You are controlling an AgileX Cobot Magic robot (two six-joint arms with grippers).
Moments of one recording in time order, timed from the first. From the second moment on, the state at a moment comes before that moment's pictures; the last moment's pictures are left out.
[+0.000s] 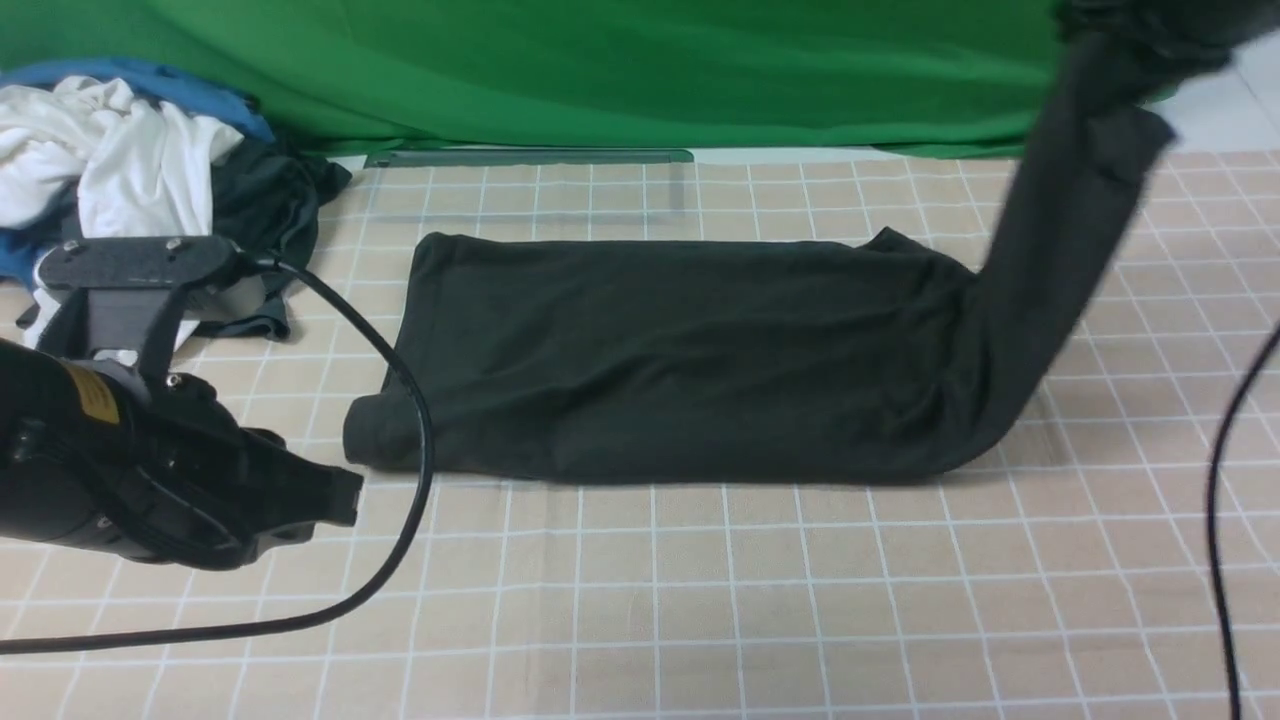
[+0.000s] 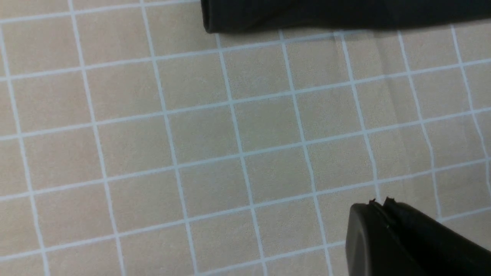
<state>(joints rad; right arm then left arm) 0.15 1.97 -2.08 0.13 1.22 -0.03 -0.31 1.10 -0.80 -0.08 0.88 -0.10</state>
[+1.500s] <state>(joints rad) 0.54 2.32 -2.31 0.40 1.12 -0.17 -0.31 1.03 -0.94 0.16 0.99 -0.37</state>
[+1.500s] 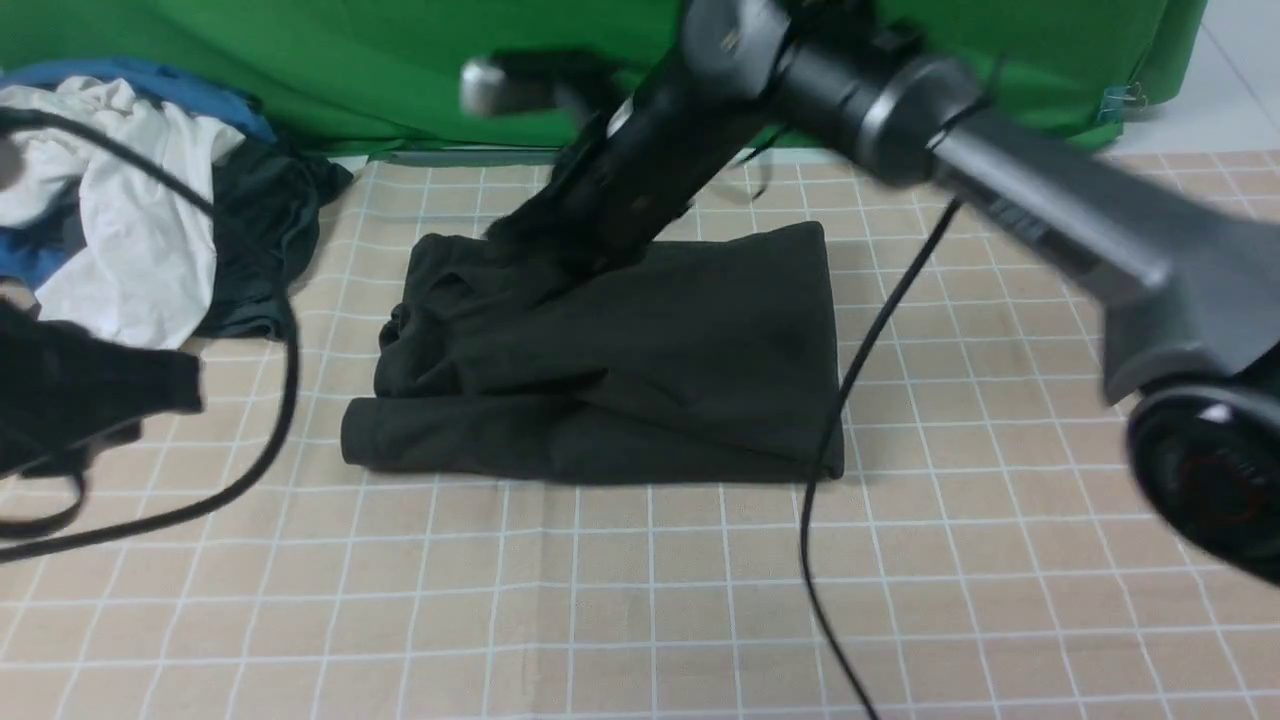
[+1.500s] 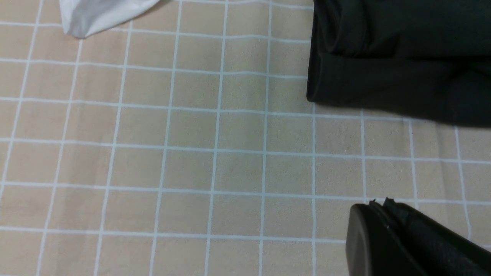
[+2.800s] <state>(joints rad) 0.42 2.16 -2.00 0.29 1.21 -0.16 -0.31 1.90 -1.39 -0.13 0.92 -0.01</state>
